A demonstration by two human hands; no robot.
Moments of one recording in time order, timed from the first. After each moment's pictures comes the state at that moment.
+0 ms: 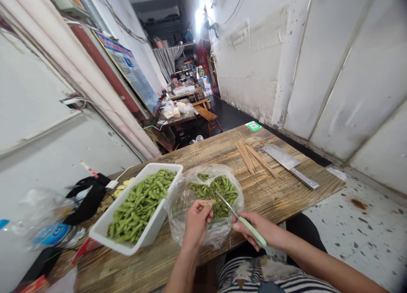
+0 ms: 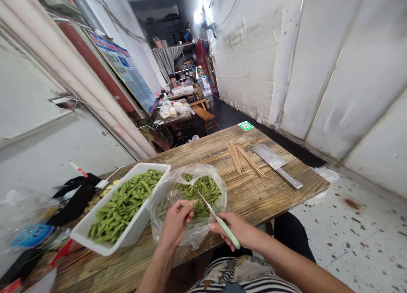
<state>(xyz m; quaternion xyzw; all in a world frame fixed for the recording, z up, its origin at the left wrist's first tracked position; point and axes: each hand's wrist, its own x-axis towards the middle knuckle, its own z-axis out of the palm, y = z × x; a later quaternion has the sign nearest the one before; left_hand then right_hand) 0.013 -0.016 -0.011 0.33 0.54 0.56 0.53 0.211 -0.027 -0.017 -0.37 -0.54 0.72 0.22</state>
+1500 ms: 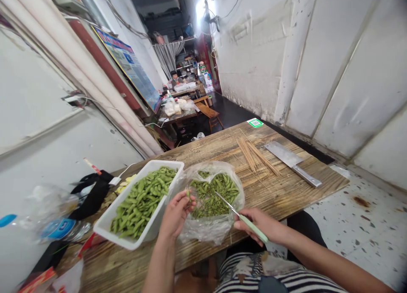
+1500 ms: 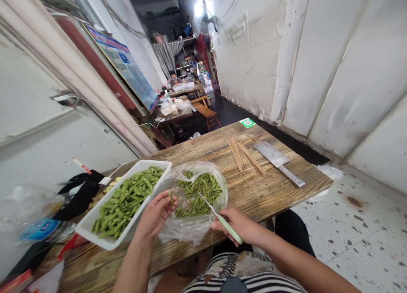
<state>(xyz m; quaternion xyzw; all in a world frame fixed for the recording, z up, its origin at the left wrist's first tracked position) -0.049 -0.007 0.015 0.31 0.55 0.54 0.55 0.215 -0.023 -0.017 -0.37 -0.56 0.72 0.20</state>
